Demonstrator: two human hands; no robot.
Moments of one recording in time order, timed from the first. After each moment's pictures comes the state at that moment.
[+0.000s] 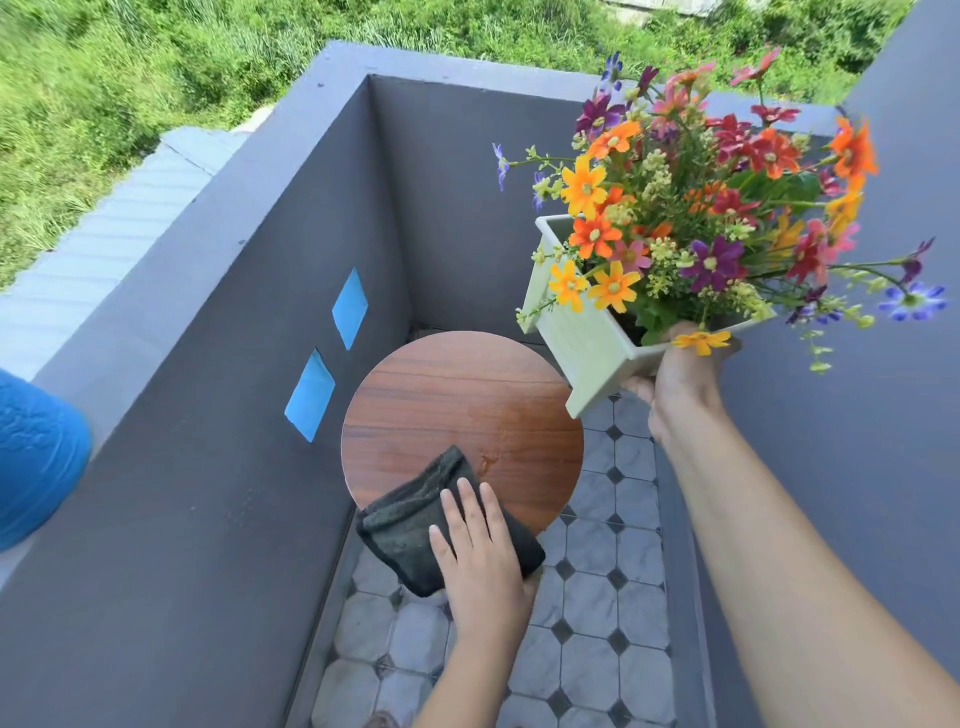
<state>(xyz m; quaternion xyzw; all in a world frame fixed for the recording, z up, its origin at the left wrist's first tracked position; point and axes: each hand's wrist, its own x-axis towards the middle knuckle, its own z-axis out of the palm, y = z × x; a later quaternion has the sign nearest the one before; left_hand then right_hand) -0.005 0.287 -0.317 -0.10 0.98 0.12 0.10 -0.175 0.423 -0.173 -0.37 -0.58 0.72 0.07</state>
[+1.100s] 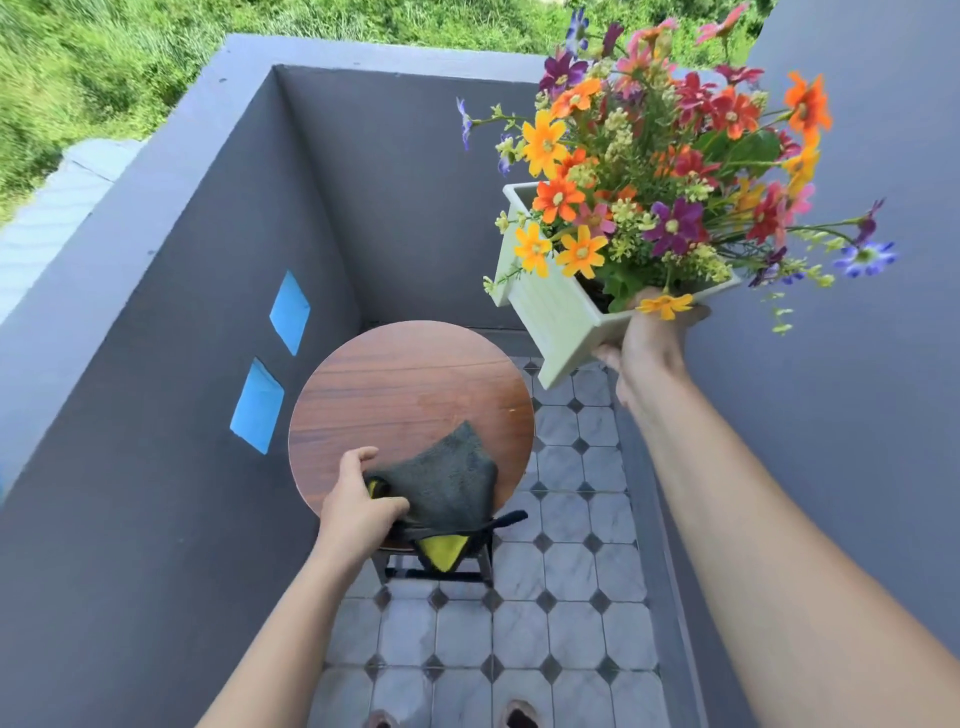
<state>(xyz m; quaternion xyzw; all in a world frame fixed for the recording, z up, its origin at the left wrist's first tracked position) -0.051 0.188 -0.262 -0.23 0.81 0.50 0.18 -0.159 0.444 -0.160 -0.39 -0.55 0.74 0.10</state>
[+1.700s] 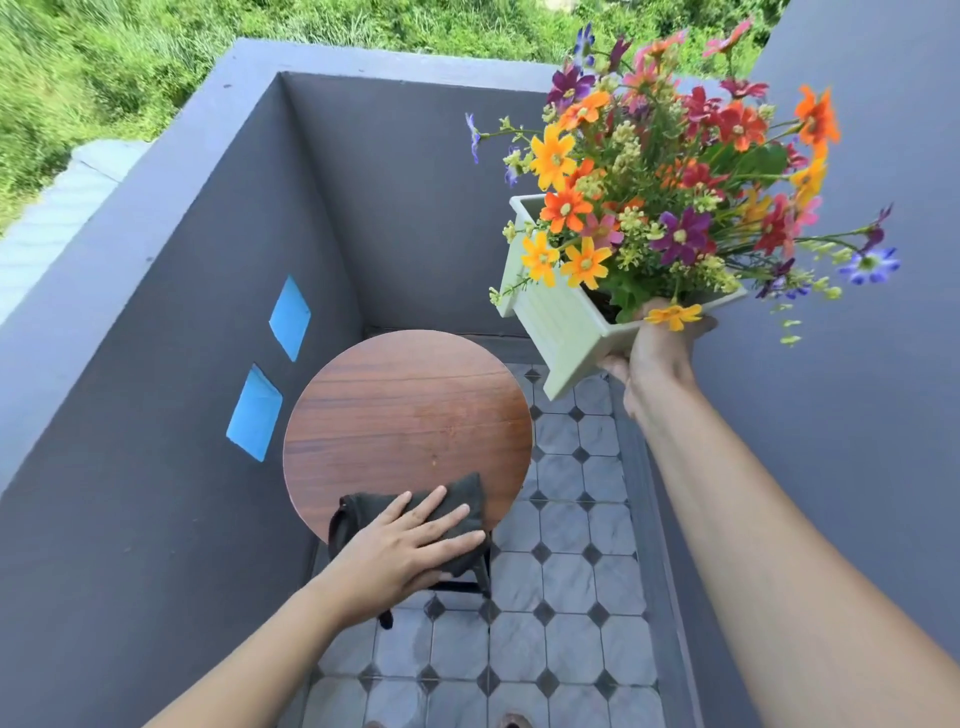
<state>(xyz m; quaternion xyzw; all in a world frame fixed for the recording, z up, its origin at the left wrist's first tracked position) -0.040 0.180 -0.297 0.41 0.90 0.04 0.11 -0.163 0.448 -0.154 -0.39 -0.57 0.72 0.10</state>
